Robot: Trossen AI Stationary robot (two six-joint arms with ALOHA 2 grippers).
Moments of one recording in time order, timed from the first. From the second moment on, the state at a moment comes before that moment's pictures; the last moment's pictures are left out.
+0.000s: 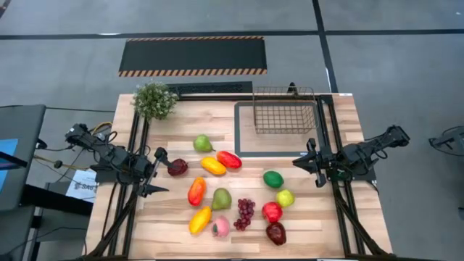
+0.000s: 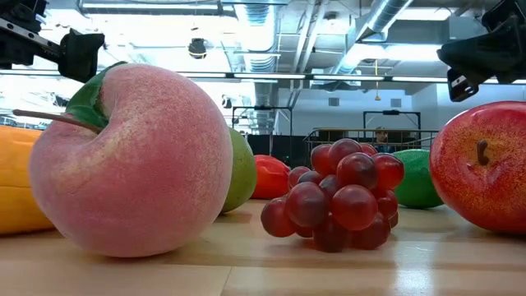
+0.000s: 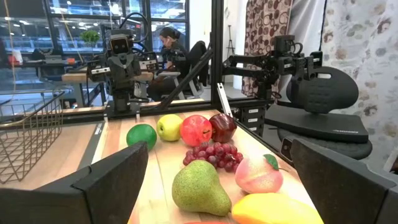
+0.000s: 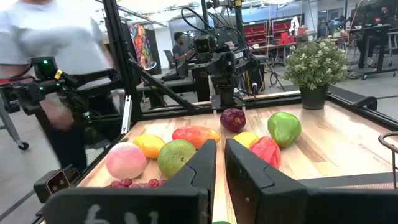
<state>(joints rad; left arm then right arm) -0.51 0.01 0.01 0.05 -0.18 0.00 0.40 0.01 0.01 0.07 0.37 0.12</state>
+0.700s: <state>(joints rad) -0.51 0.01 0.01 0.06 -0.22 0.09 0.40 0.01 0.01 0.07 0.37 0.12</state>
